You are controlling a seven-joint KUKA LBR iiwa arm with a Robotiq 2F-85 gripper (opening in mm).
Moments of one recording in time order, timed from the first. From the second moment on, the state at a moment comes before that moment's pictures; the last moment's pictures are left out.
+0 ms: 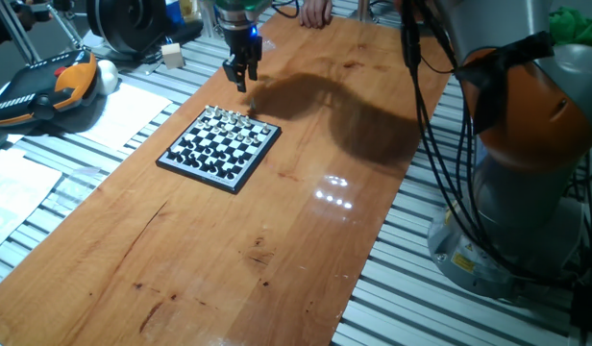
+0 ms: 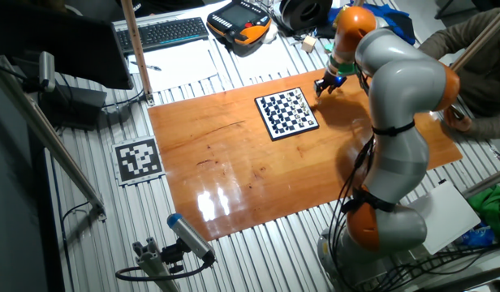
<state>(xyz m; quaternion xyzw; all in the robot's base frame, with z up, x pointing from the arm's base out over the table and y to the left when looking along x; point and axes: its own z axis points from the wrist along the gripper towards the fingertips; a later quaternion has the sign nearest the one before) 0.627 -0.177 0.076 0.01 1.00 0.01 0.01</state>
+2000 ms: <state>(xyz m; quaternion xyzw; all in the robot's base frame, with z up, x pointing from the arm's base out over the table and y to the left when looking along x) 0.620 -0.173 0.036 0.00 1.00 0.01 0.04</state>
